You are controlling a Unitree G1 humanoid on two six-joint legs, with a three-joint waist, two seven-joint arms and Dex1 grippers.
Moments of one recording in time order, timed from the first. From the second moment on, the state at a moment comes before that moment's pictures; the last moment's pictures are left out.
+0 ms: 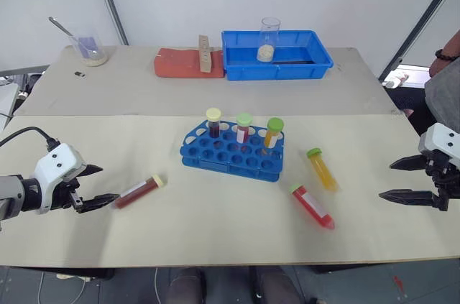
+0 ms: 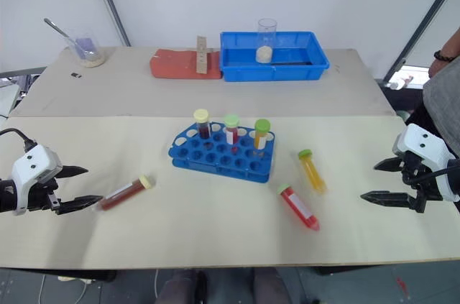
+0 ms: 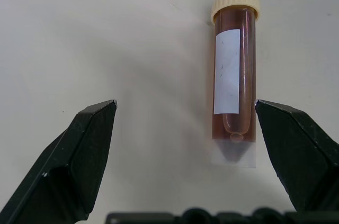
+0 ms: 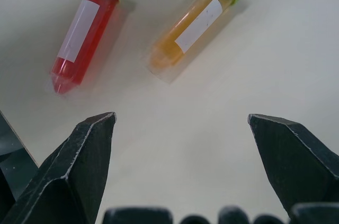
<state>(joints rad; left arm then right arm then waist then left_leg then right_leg) 0.09 1.09 0.37 -0.10 -0.34 0.44 -1.12 -0.03 -1.30 -0.33 -0.09 0.37 0.56 1.32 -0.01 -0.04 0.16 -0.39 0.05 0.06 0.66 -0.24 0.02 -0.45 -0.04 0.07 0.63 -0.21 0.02</state>
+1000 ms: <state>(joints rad) -0.01 1.00 0.31 -0.28 -0.50 0.49 -1.16 -0.14 -1.24 -0.30 -0.16 0.40 0.66 1.20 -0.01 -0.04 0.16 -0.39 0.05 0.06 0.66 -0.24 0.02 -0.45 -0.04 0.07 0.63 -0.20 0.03</state>
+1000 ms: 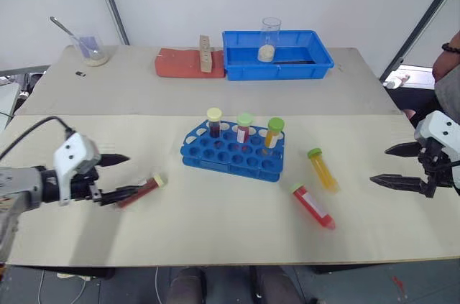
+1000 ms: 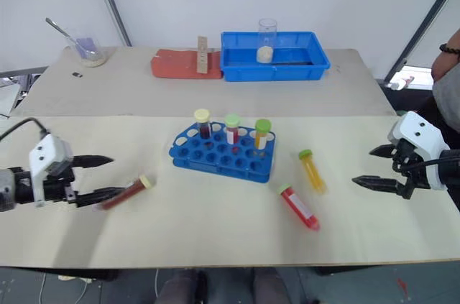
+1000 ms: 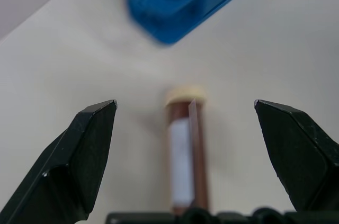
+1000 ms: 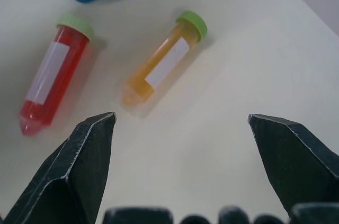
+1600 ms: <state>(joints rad) -0.30 0.86 -0.07 -0.51 -0.59 0.55 -1.19 -0.57 -1.02 0.14 -0.12 0.37 1.13 0.85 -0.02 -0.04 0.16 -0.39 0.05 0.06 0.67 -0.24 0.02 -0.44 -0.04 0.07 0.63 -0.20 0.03</state>
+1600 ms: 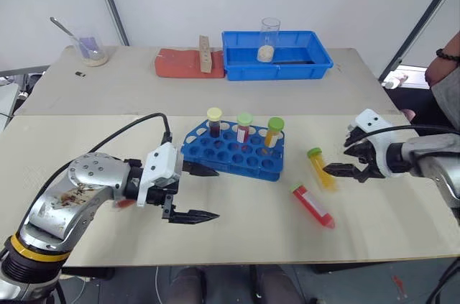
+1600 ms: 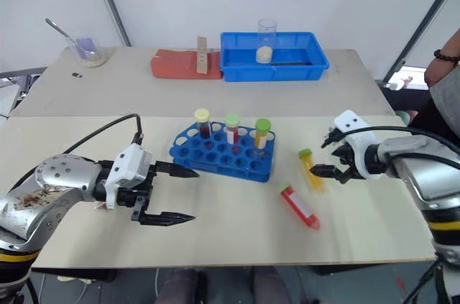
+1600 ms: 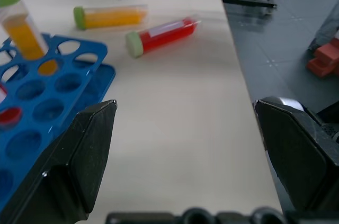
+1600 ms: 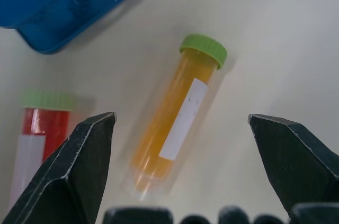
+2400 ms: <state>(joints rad) -0.33 0.79 -0.16 -0.52 -0.55 0.52 -1.16 -0.92 -0.80 0.38 0.46 0.20 1.12 0.98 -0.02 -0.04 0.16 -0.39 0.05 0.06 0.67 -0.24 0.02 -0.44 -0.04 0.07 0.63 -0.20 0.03</state>
